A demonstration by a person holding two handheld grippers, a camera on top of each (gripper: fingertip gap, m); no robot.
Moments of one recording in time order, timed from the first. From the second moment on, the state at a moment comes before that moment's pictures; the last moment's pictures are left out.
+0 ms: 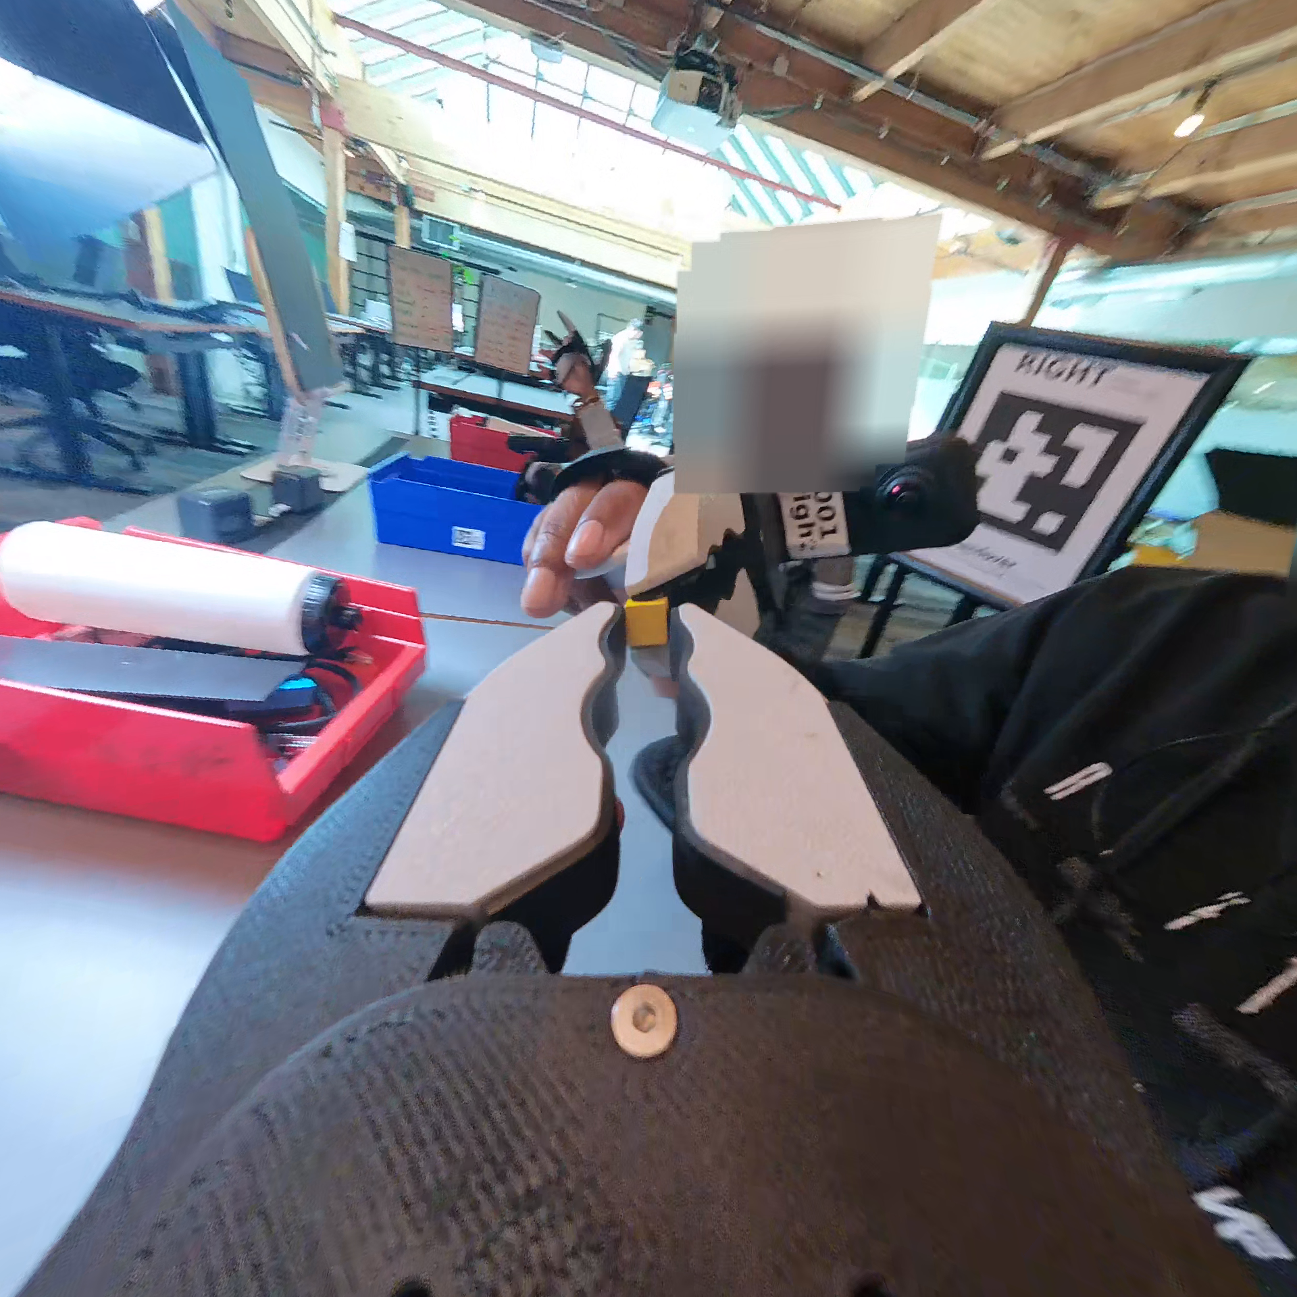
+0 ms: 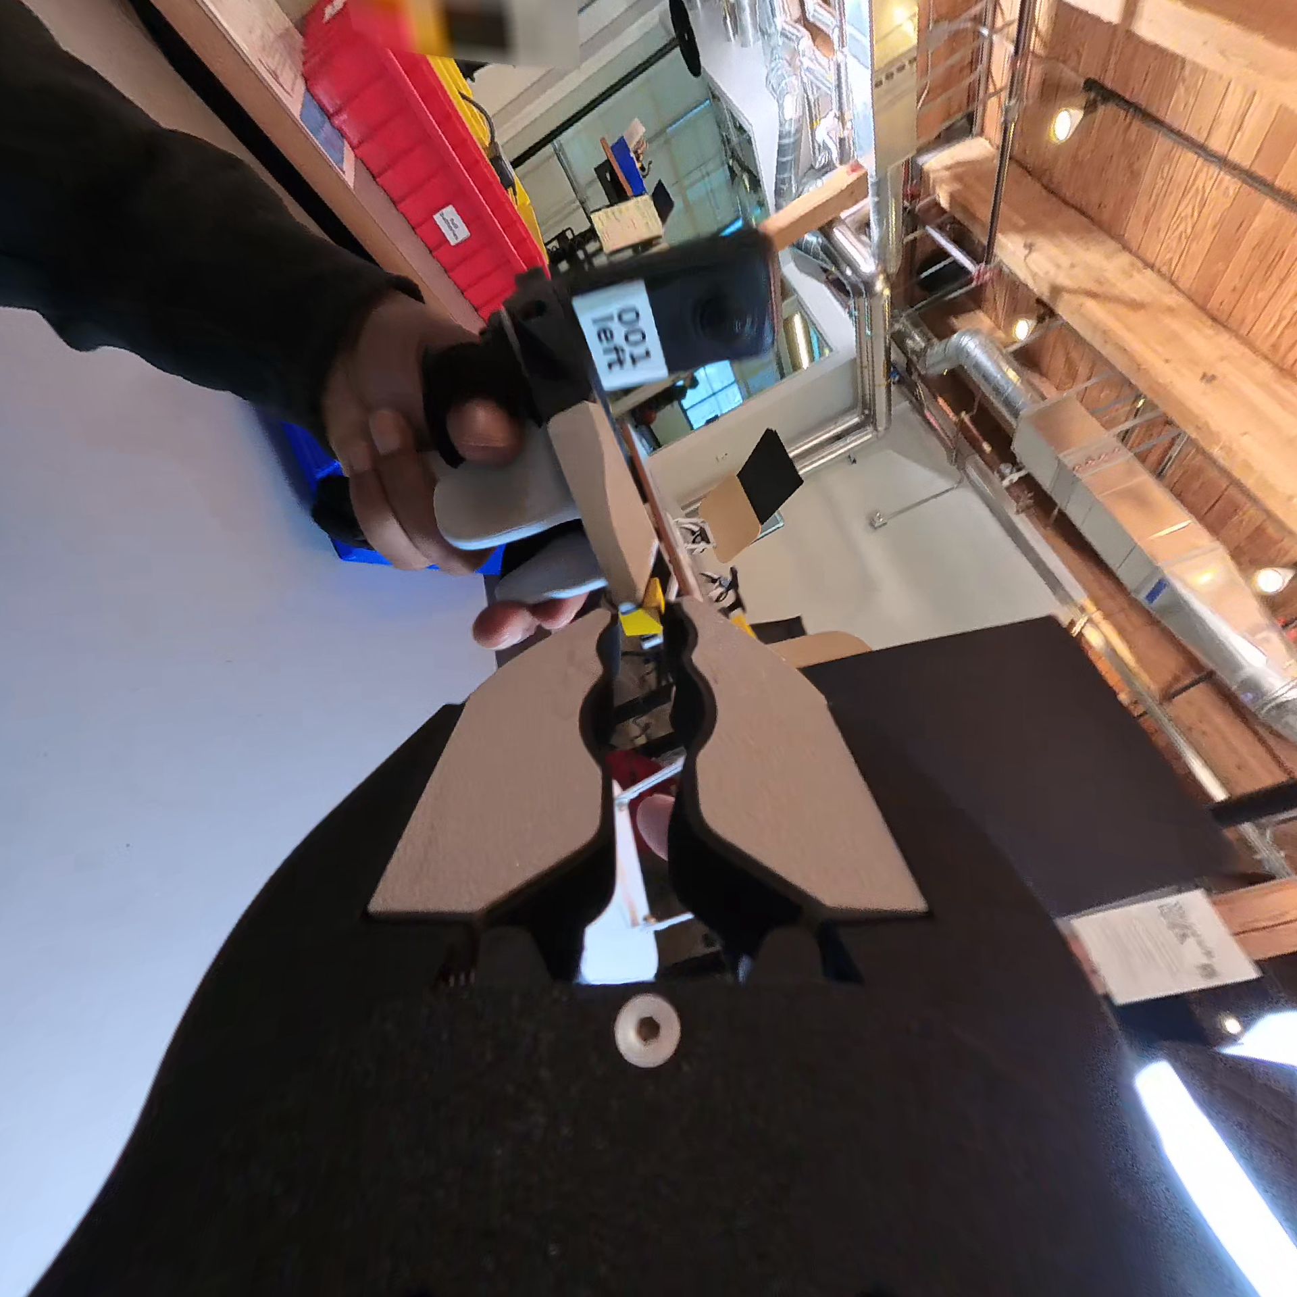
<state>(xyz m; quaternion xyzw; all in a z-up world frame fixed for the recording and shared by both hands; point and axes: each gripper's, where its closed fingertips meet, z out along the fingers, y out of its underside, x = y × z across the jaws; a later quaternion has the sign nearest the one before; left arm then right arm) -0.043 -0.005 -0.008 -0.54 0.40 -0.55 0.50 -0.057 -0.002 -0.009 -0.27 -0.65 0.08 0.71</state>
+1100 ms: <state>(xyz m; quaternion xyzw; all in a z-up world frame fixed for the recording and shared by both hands) -0.060 0.033 -0.013 -0.39 0.48 0.07 0.78 -0.062 0.031 -0.010 -0.50 -0.53 0.31 0.61</state>
